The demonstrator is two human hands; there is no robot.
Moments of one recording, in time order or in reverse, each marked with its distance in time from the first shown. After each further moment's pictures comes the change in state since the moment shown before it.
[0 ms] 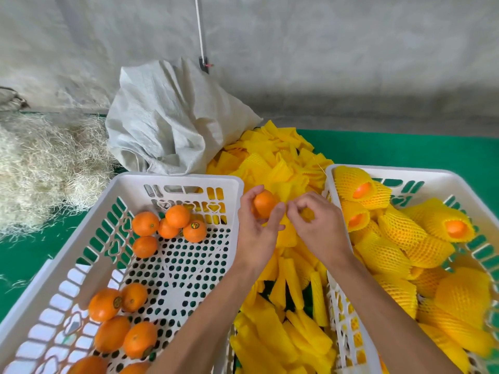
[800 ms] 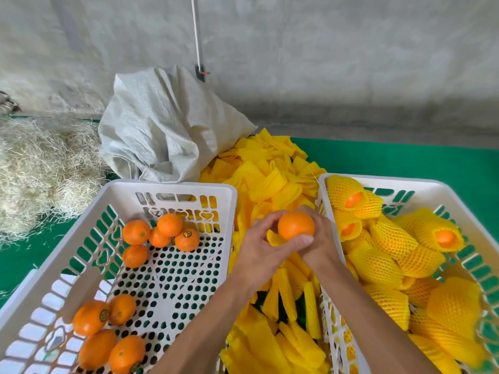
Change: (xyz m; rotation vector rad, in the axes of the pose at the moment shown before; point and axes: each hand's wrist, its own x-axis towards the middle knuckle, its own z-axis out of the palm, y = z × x) left_hand -0.011 0.002 0.000 0.174 -0.257 0.075; right_hand -0.003 0.012 -0.001 -0.001 -0.125 0.374
